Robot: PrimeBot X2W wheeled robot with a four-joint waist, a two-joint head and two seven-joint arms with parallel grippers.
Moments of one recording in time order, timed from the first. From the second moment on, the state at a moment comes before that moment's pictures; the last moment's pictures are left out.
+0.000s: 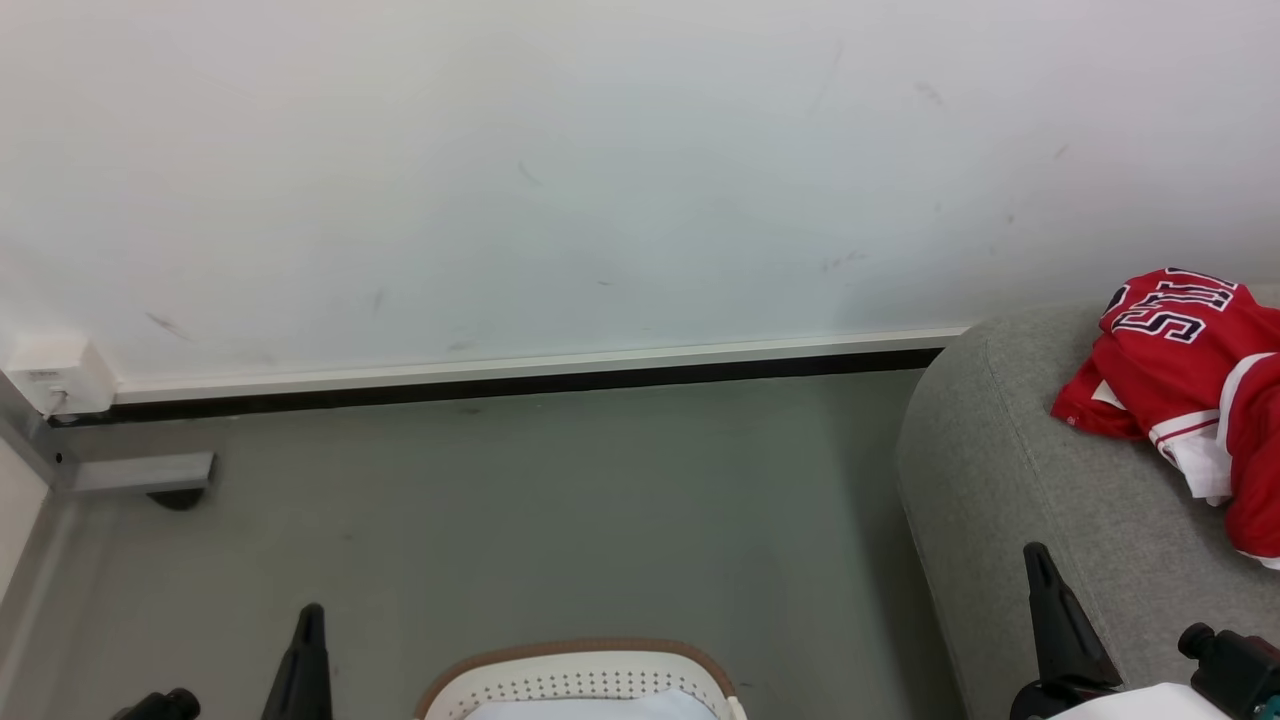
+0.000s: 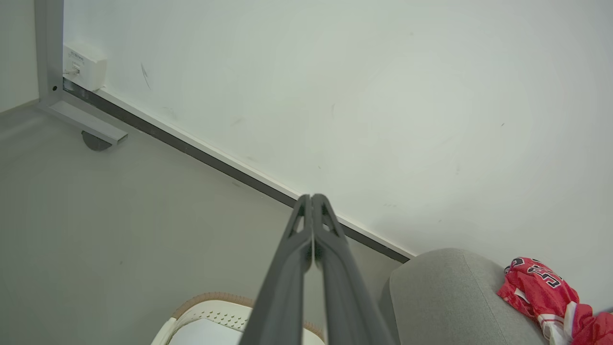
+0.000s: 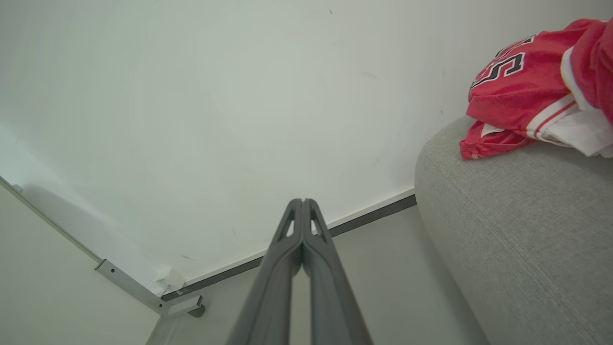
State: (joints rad) left arm 0.03 0.10 0.00 0.18 -0.66 -0.05 -0.18; right arm -0.06 -0.10 0.17 0.22 0.75 0.13 -0.17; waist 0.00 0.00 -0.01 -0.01
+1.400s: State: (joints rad) left arm -0.04 0.07 0.06 0.22 -1.14 -0.09 -0.03; right arm -0.08 -0.09 0.04 0.23 1.19 0.13 -0.04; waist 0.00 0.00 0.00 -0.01
